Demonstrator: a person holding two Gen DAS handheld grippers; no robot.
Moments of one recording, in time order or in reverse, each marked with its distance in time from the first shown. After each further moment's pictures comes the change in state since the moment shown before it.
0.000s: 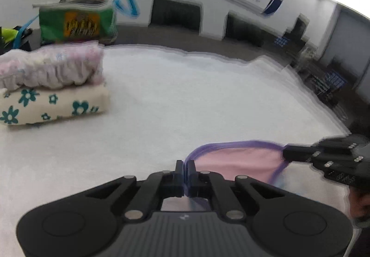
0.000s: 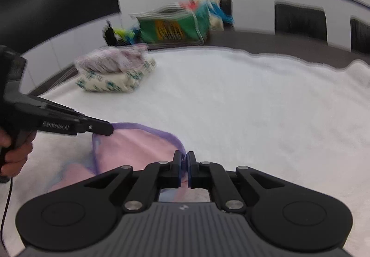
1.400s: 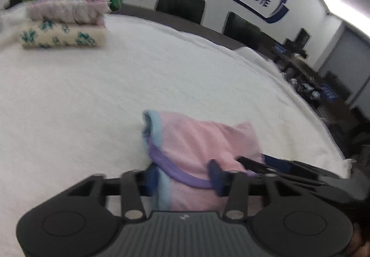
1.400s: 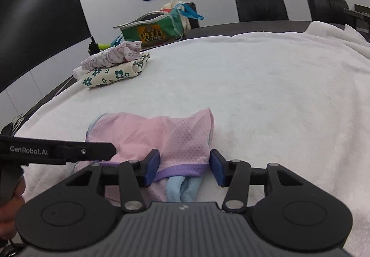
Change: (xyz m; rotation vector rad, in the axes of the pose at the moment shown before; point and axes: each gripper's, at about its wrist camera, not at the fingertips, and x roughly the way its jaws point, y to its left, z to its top) left arm -0.031 -0.055 -0.089 -0.159 0.076 -0.011; right arm -0.047 0.075 -0.085 0.241 -0.036 -0.121
